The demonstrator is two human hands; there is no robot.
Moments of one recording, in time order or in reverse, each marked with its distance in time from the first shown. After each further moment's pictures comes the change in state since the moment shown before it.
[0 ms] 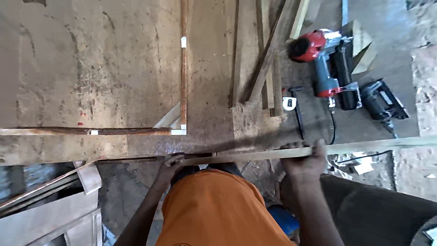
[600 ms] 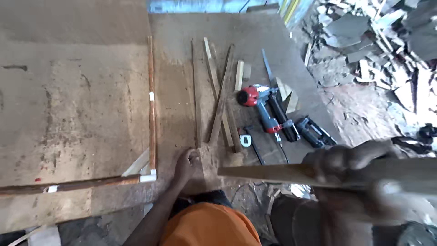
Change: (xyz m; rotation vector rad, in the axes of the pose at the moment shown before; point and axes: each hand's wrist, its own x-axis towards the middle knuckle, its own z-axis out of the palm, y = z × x) left_hand 0.131 0.147 0.204 0.585 0.050 0.564; right_hand -0.019 -0.179 0.089 -0.289 -0.978 -0.729
